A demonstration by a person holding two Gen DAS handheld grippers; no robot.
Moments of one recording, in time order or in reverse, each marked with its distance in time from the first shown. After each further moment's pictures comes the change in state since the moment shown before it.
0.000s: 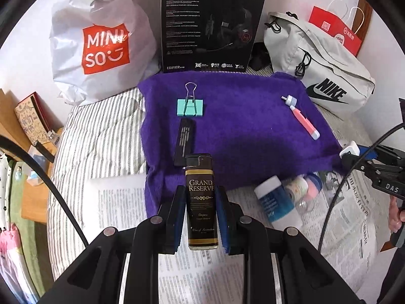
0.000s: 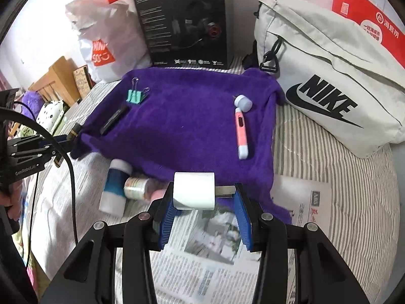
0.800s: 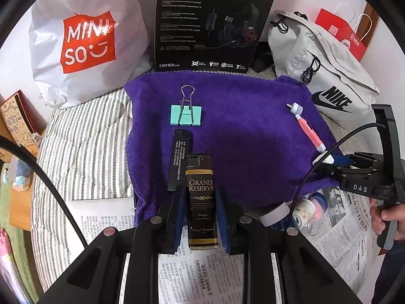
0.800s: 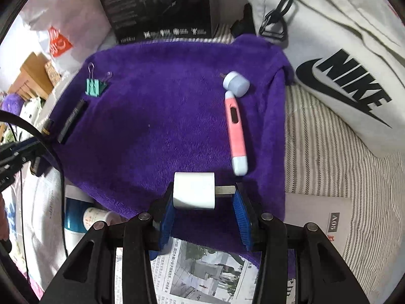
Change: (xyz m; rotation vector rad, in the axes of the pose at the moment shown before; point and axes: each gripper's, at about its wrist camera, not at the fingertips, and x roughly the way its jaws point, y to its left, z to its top) left arm 0.038 0.008 0.022 -0.013 0.019 -0.061; right arm 0.081 -0.011 0.029 0.062 0.172 -0.064
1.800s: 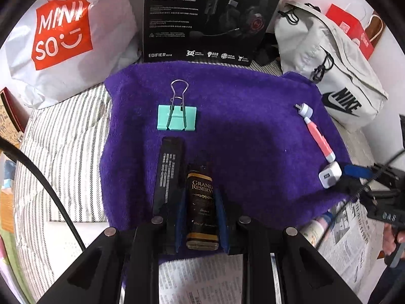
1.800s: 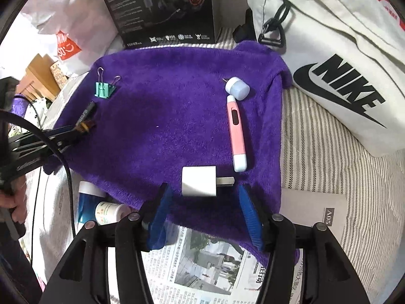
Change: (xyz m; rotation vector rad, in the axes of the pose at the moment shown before) left arm 0.042 -0.006 0.024 -0.020 0.055 -0.038; right arm -0.020 0.003 -0.003 -0.002 -0.014 0.037
